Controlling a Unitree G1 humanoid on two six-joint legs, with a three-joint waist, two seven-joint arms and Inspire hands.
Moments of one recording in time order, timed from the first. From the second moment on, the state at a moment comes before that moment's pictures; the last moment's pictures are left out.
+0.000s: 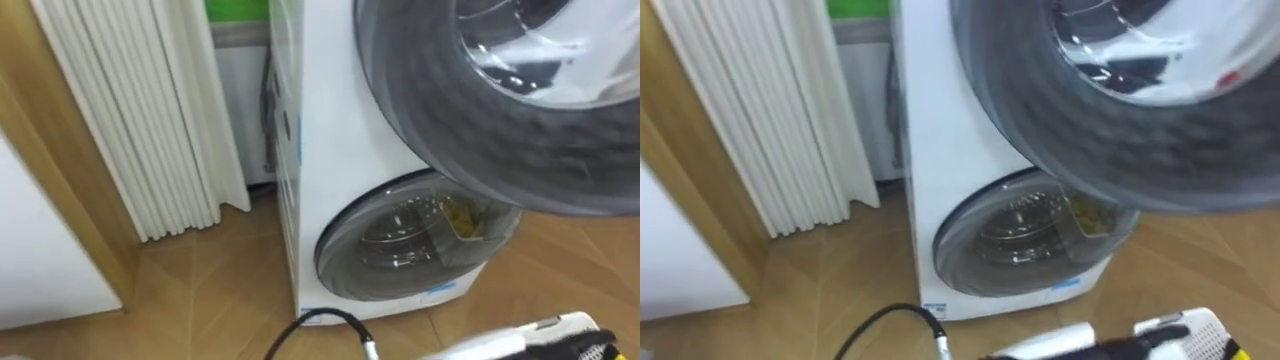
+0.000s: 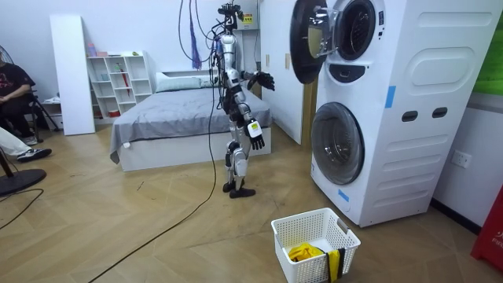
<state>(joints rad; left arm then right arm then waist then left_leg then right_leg) -0.19 0.14 -0.91 -0.05 0.09 0.03 -0.41 -0.04 -0.28 0.33 1.17 -0.13 -0.01 0.07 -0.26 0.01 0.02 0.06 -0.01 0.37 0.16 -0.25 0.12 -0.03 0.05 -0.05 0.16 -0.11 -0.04</state>
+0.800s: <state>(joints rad) -0.08 0.13 -0.49 0.90 0.35 -0.07 -0.18 0.00 -0.25 0.18 1.15 -0.12 -0.02 0.06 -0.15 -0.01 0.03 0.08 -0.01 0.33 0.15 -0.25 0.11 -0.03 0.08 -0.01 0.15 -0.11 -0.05</state>
